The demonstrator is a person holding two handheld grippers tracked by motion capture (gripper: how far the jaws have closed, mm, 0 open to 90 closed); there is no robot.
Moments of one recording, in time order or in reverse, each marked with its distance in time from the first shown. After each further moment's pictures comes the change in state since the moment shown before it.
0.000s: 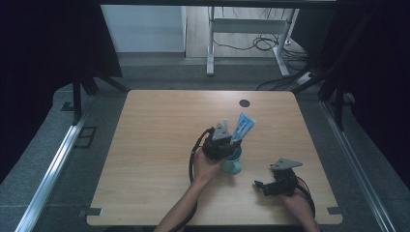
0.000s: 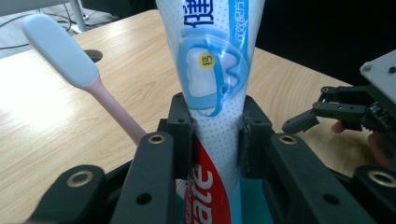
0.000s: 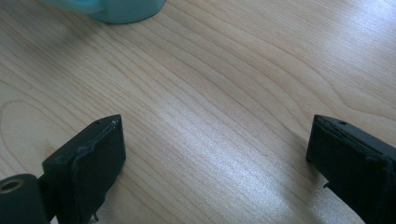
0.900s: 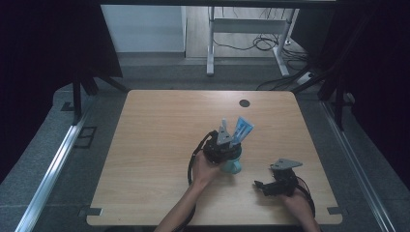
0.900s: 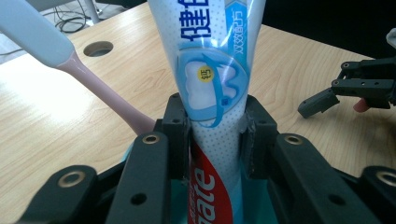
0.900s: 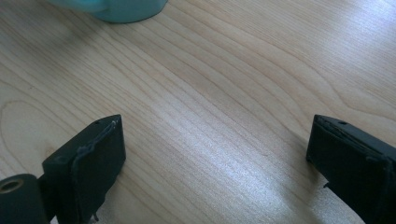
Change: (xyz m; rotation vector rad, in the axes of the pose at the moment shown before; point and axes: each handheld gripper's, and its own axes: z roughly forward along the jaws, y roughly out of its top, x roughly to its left) left arm -0.008 -0.003 0.001 0.060 0.062 0.067; right arm 0.000 0.000 0.000 0.003 0.001 0.002
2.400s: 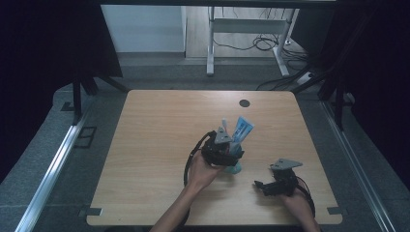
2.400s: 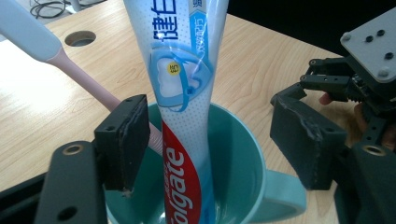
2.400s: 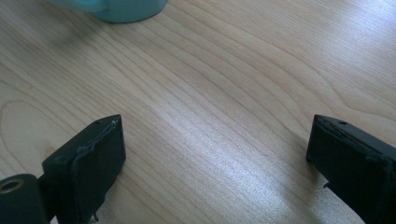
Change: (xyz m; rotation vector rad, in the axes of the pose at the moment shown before) left arm -0.005 0.006 -0.018 0.040 -0.065 -0.025; right arm 0.000 0.000 0.000 -0.002 -0.001 -0.003
